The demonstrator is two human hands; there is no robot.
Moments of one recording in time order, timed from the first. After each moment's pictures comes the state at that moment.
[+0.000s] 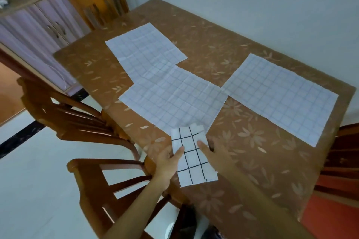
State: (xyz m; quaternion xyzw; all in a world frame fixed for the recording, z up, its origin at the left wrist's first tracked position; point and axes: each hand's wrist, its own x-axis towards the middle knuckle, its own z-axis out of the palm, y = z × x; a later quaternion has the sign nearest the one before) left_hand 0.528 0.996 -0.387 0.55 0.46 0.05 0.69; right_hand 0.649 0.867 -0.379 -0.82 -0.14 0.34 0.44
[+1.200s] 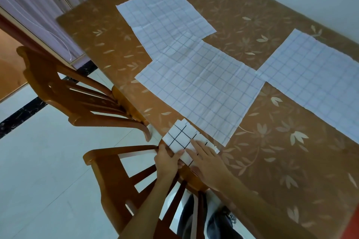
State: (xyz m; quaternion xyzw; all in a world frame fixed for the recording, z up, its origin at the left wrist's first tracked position) left_hand 0.476 1.072 -0.484 0.59 0.59 0.03 0.54; right_hand 0.579 0.934 -0.501 -0.80 -0.59 0.13 0.08
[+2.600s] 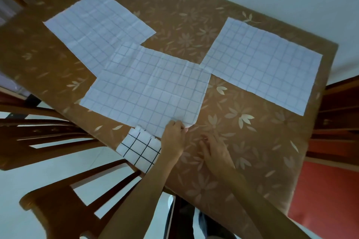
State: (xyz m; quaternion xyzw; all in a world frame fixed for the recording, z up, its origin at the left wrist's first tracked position) left_hand 0.634 1.001 -0.477 0.91 0.27 0.00 0.32; right_hand 0.656 0.833 -0.453 -0.90 -0.21 0.16 0.36
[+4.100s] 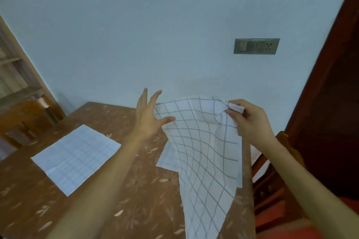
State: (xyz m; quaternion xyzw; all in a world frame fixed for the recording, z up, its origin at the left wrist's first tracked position) left_hand 0.828 0.959 -0.120 0.92 0.03 0.20 0.32; right_hand 0.826 0.648 -0.096 -0.79 -0.23 -0.16 0.55
